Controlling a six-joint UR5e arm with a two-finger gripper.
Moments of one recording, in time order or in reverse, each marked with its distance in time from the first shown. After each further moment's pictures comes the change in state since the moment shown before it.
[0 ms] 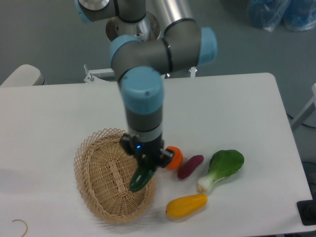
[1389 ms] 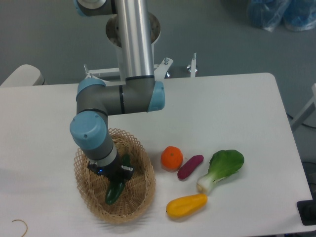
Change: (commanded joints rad) arm -0.117 -0.081 -0.129 0.229 0.112 -0.137
